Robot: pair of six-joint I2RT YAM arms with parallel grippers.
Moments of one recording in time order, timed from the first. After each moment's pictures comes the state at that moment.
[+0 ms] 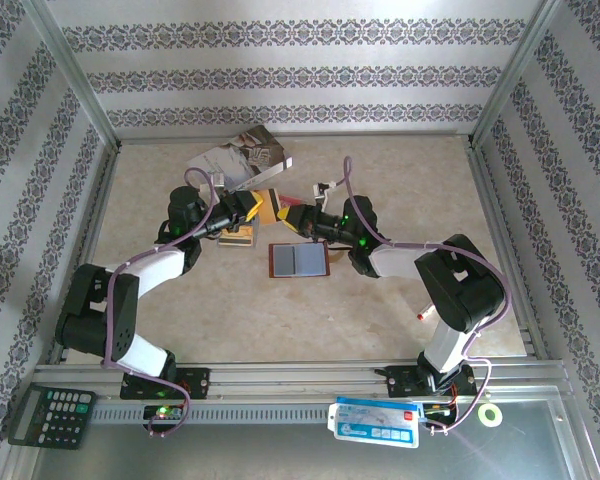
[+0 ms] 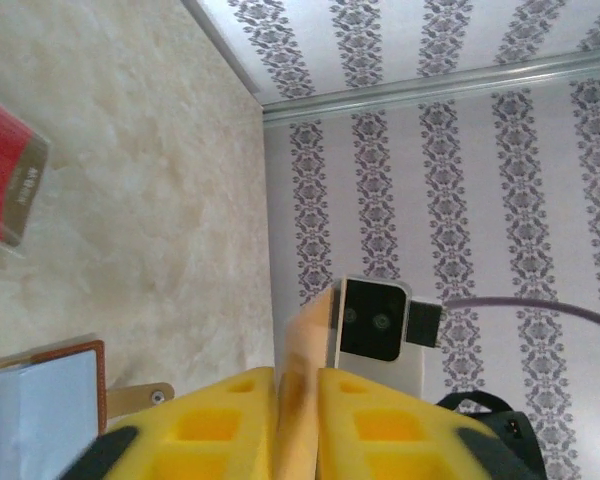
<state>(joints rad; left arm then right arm) -0.19 1.50 0.71 0.61 0.71 -1.26 0.55 1.74 0.79 0.90 -0.67 1.29</state>
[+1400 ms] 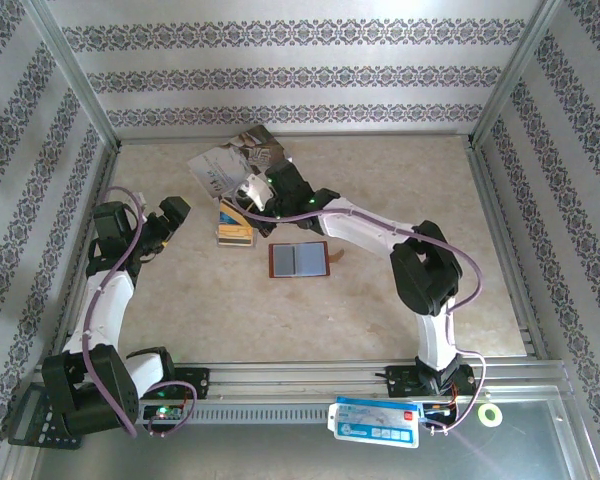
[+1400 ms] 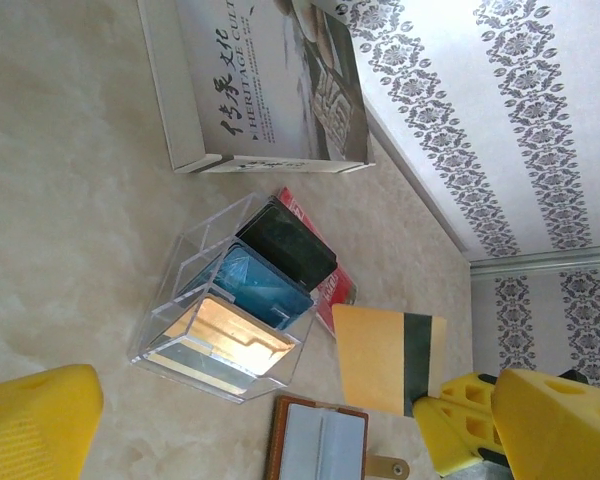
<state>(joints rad) 0.27 1.09 0.68 -0.15 0.61 -0.74 0.74 1.99 1.58 -0.29 -0.34 -0.16</state>
